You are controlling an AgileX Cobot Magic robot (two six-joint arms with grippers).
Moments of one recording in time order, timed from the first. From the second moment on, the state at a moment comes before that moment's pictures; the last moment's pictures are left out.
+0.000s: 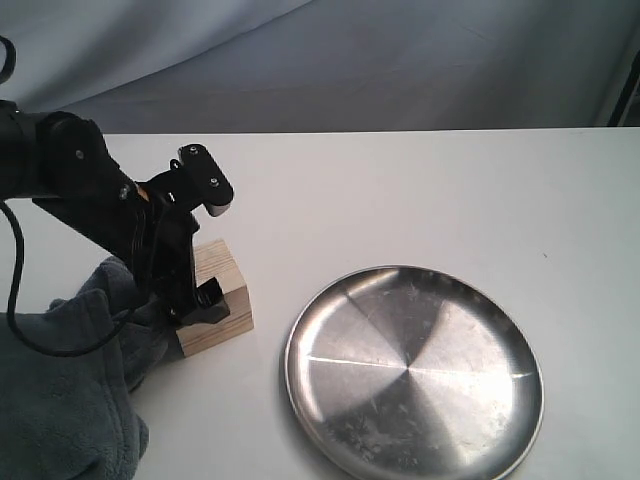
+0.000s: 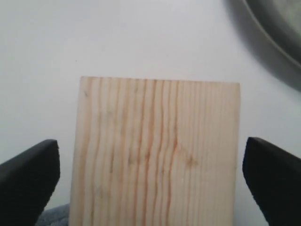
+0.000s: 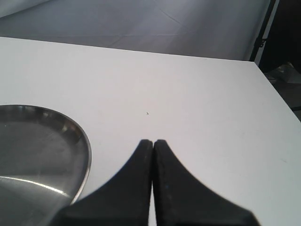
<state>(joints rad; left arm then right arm) -0.40 1.80 -1.05 -0.28 0.56 0.86 0.01 0.01 0.00 -0.04 0.36 -0.05</state>
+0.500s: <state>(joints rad) -0.40 1.86 -1.05 -0.39 0.55 0.96 0.01 0.01 0.00 -0.04 0.36 -0.05</state>
